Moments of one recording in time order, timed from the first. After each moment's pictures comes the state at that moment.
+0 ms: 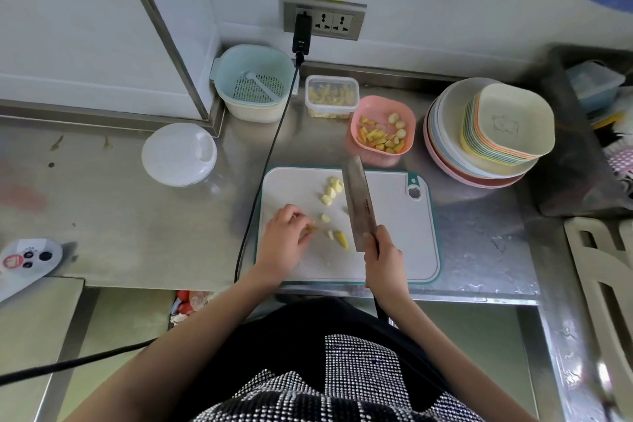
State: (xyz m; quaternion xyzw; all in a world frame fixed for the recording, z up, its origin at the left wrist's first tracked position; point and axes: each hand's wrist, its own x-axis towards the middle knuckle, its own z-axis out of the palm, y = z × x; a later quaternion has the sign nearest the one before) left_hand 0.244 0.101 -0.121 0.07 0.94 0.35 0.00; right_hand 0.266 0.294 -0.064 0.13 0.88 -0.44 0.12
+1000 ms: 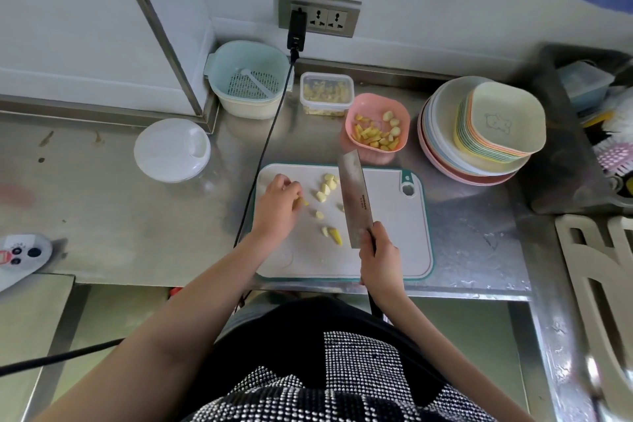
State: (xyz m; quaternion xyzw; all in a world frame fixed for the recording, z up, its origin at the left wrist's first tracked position) left_hand 0.198 0.097 -0.114 0.02 0.95 0.31 0.01; right_hand 0.268 0.297 -0.064 0.13 0.88 -0.45 0.11
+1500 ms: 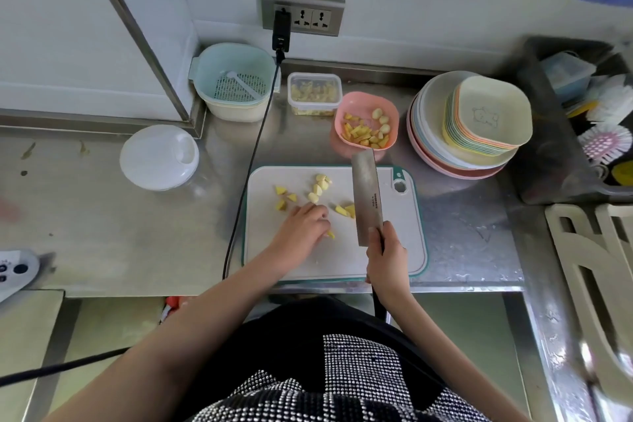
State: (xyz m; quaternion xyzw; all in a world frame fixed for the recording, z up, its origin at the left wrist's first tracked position) left_hand 0.219 0.136 -0.117 0.28 0.94 0.22 -0.01; right_hand 0.268 0.311 -0.064 0.18 0.88 -0.44 0.06
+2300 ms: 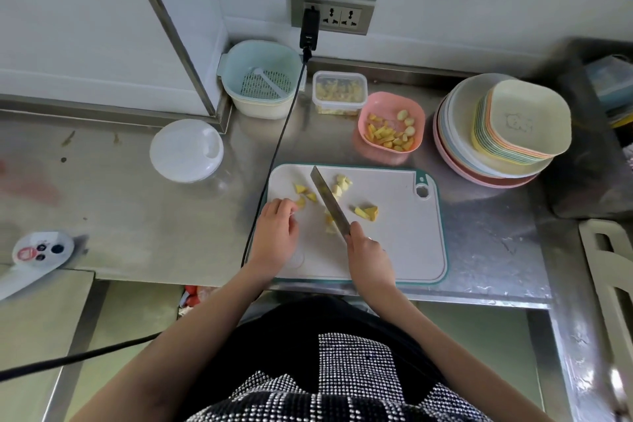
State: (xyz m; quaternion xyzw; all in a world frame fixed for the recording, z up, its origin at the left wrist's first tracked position) left_hand 0.242 0.088 -0.113 -0.02 0.94 0.34 -0.05; right_hand 0.255 0.268 -0.071 0.01 0.96 -0.18 0.23
